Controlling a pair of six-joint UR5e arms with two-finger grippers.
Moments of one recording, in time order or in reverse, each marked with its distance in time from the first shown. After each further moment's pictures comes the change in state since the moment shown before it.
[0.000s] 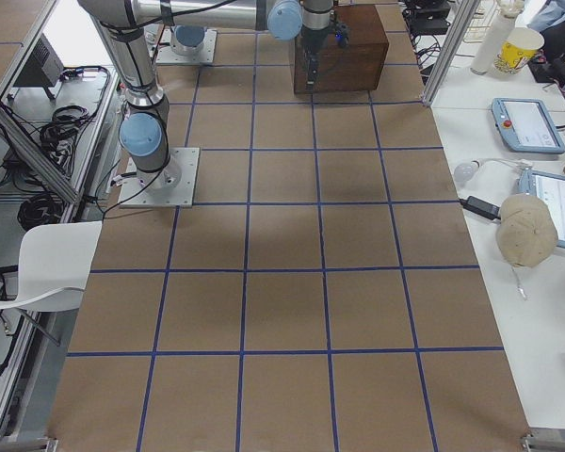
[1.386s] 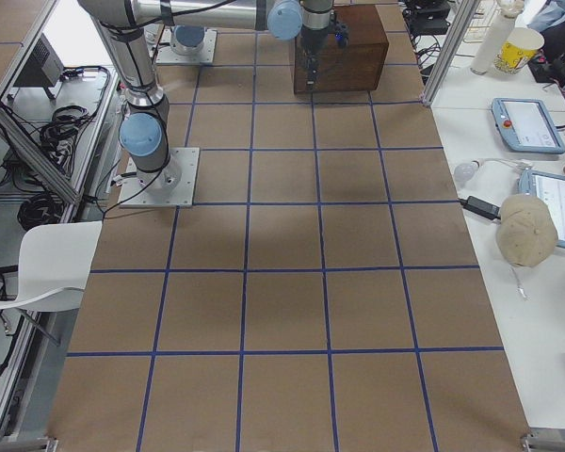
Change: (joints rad) left arm -0.005 -0.010 -0.085 -0.008 -0.052 0.003; right arm 0.000 -0.001 0.000 0.000 0.001 0.000
